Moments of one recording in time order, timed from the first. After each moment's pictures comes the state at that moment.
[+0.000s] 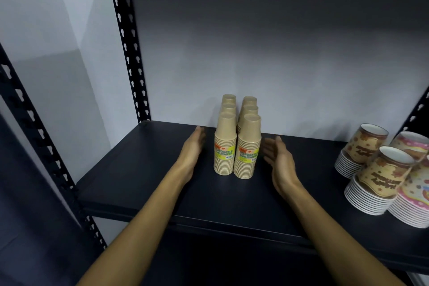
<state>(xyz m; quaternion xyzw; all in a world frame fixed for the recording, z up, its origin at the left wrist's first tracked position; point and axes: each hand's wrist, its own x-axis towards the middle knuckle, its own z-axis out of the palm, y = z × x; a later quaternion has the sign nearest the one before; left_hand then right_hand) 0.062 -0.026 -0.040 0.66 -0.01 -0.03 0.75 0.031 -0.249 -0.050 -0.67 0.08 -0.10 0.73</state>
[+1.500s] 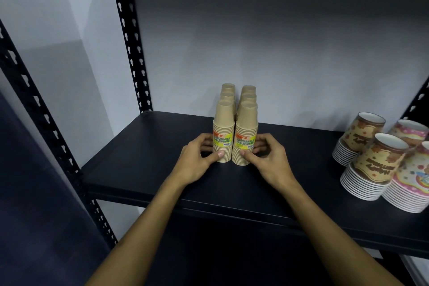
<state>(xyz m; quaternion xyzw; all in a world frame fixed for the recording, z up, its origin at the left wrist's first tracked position) 0.013 -0.023 -0.060 0.83 -0.15 0.08 0.53 -0.005 -0.242 -0.054 -0.80 -0.09 -0.17 0.56</state>
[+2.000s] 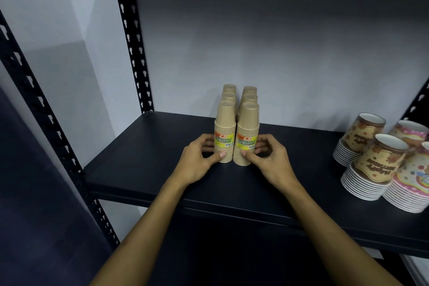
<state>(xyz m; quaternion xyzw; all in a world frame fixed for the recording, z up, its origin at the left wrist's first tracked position) 0.013 -0.021 -0.060 0.84 -0.14 0.07 0.52 -0.004 -0.242 -0.054 -0.80 -0.09 -0.16 0.57</state>
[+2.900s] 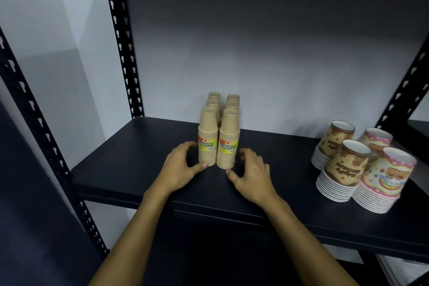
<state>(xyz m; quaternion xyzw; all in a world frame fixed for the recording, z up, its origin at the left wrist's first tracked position) -0.003 -0.022 -0.060 0.91 -0.11 0.10 0.40 -0.031 -0.246 -0.060 -0.95 -0.06 -0.13 0.27</state>
